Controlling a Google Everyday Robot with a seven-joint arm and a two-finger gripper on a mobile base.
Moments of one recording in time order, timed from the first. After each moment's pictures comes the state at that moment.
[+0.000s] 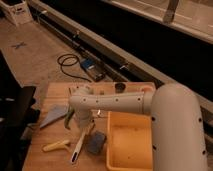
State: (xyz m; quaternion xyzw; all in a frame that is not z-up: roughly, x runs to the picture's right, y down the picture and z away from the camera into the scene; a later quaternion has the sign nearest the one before) arm -0.112 0.231 0.811 -0.33 -0.26 -0.50 0.76
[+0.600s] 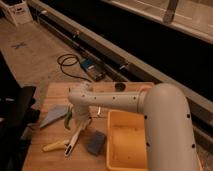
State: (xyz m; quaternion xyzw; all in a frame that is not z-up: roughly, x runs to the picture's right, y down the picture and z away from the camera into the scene) arm -0.149 0.220 0.828 -0.31 -0.30 -0.49 0.76
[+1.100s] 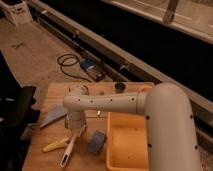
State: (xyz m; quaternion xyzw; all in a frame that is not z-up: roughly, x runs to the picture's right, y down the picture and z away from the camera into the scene) arm -0.156 0.254 0.789 -0.33 -0.33 -0.52 0.72
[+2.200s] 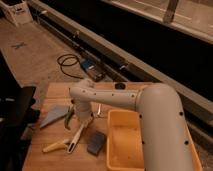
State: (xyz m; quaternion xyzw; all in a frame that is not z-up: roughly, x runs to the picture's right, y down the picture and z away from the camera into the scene) arm -0.138 0.206 0.848 -0.33 -0.29 -0.50 0.75
